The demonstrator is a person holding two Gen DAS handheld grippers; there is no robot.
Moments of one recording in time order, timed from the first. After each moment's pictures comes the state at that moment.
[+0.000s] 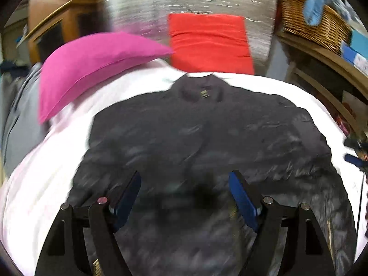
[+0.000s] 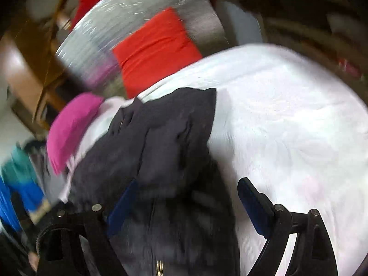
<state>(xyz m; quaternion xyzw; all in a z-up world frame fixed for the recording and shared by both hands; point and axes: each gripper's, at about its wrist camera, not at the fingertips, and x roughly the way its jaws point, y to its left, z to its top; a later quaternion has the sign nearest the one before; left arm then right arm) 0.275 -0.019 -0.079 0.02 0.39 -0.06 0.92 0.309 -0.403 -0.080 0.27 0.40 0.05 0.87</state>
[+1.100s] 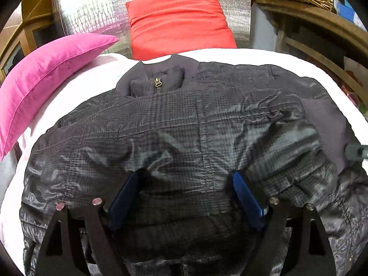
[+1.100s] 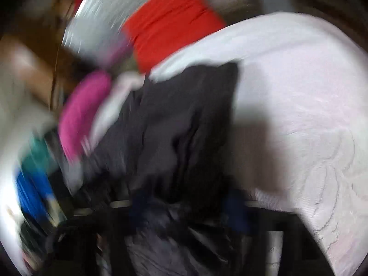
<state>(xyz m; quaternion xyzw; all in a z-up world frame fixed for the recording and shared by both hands) 0.343 -0.092 -0.135 0.09 0.42 -0.09 0.90 0.356 -0.376 -0.113 0.18 0.48 0.15 0.84</state>
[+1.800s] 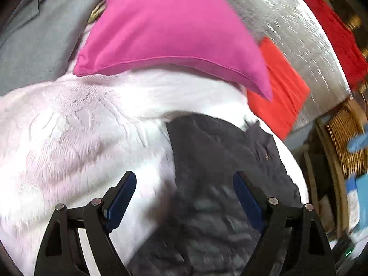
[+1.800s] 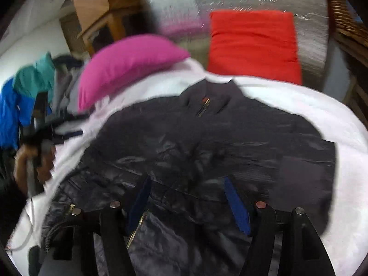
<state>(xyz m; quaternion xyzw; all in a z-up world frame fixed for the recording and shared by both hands) 0.388 0.237 -0.110 -0.31 0.44 -0.03 0.84 0.367 -0.168 -0.071 -0.01 0.43 0.21 0.88</state>
